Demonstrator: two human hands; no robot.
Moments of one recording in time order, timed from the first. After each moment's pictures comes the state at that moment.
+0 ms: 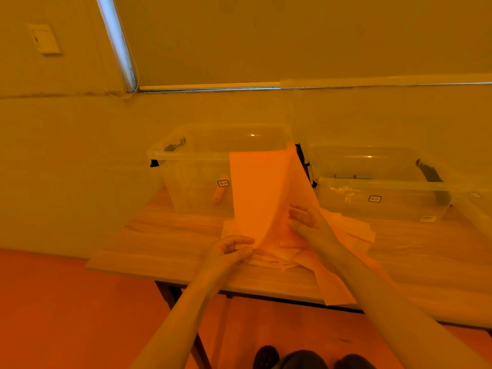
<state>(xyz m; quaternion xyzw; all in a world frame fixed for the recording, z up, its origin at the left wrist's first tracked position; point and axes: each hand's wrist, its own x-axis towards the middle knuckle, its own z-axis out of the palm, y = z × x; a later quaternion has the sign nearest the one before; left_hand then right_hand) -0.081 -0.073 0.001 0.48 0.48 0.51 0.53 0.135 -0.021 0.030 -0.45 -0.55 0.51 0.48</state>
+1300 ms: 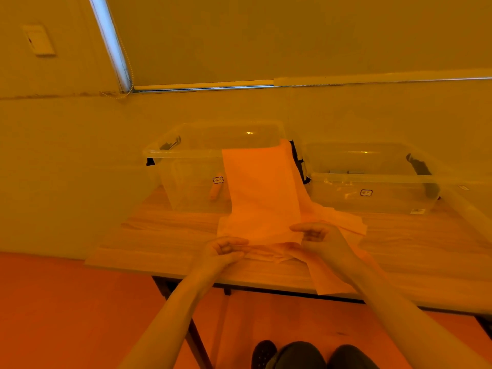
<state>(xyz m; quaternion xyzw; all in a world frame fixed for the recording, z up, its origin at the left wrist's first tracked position) -0.088 -0.088 0.002 0.52 0.50 0.46 0.52 0.171 -0.057 0.018 -0.44 -0.59 0.51 0.44</state>
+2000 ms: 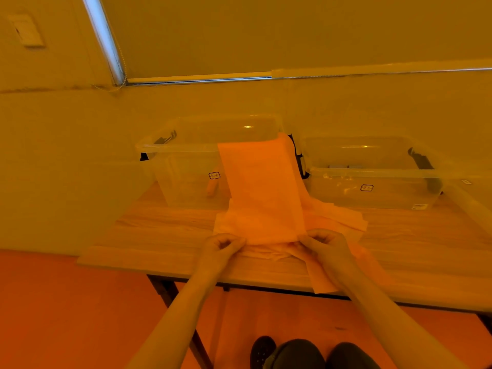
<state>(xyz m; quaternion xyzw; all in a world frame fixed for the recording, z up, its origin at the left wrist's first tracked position) -0.070 -0.074 -0.008 0.51 0.57 0.50 0.41 0.171 -0.057 -0.008 -0.46 -0.52 0.52 0.50</state>
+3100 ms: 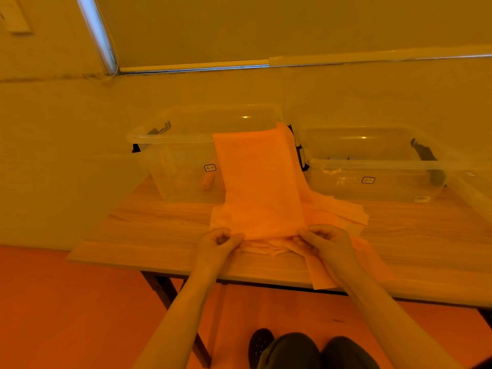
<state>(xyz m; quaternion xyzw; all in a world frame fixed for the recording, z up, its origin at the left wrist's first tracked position) -0.065 -0.076 -0.014 0.48 0.59 0.51 0.40 0.172 -0.060 -0.014 -0.44 -0.48 0.55 0.53</state>
